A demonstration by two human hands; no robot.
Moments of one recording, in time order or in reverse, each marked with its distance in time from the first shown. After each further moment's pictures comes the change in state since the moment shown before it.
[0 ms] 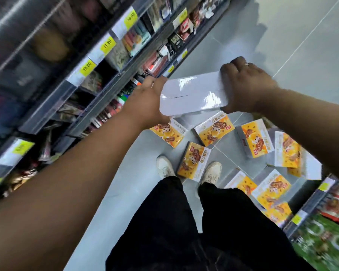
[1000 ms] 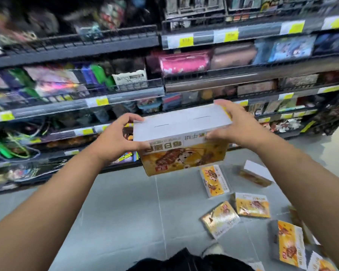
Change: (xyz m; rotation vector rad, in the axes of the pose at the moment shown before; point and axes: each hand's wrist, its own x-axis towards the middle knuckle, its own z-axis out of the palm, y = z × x) left_hand -0.535 -0.021 -0.077 -0.971 0.686 -0.304; right_hand -0.248 -0.284 -0.214 0.684 -0.001 -0.472
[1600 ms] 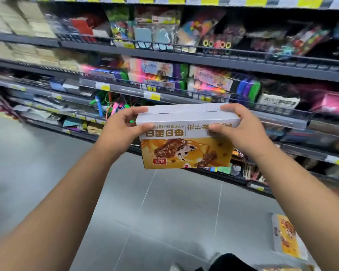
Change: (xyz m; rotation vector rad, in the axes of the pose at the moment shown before) left_hand -0.224 -0.086 -0.308 -0.125 0.745 -0.102; right_hand 0.026 -0.323 0.278 0.248 -0.124 -0.286
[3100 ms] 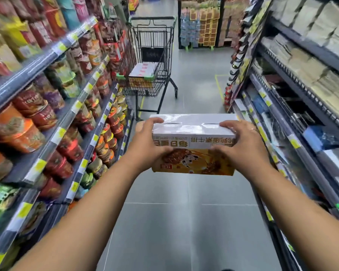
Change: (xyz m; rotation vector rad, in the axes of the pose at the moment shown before) left_hand -0.086 -0.169 -0.611 0.345 1.076 -0.550; right_hand 0.049 -0.411 0.749 -0.102 -0.871 -0.927
